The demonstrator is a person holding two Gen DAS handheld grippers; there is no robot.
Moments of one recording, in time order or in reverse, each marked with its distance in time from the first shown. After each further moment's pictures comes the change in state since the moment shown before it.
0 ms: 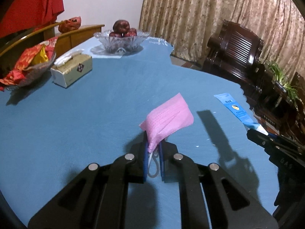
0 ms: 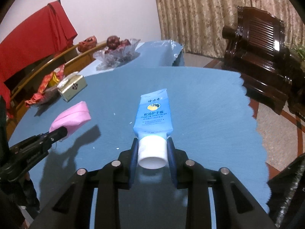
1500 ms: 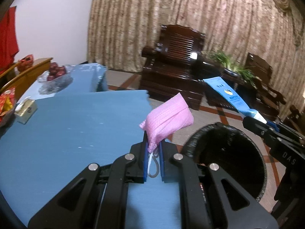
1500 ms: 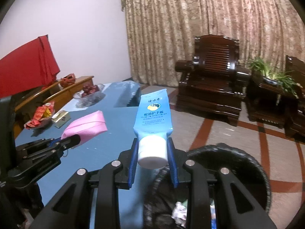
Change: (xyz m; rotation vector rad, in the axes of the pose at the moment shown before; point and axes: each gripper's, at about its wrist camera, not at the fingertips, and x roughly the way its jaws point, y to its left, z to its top) left arm -0.129 -0.231 -0.033 0.240 -0.085 -0.281; right arm -0.255 -0.127 -0.044 0.080 -0.237 -0.220
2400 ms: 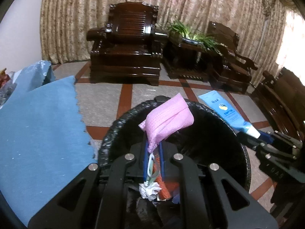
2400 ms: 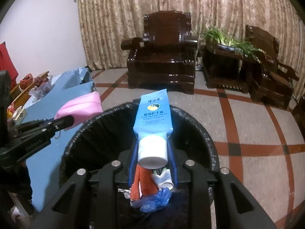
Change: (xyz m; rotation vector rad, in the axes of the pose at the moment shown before) left arm 0.113 -0.145 -0.035 0.187 0.160 -0.252; right arm 0.001 -0.148 -0.080 0.166 0.160 -0.248
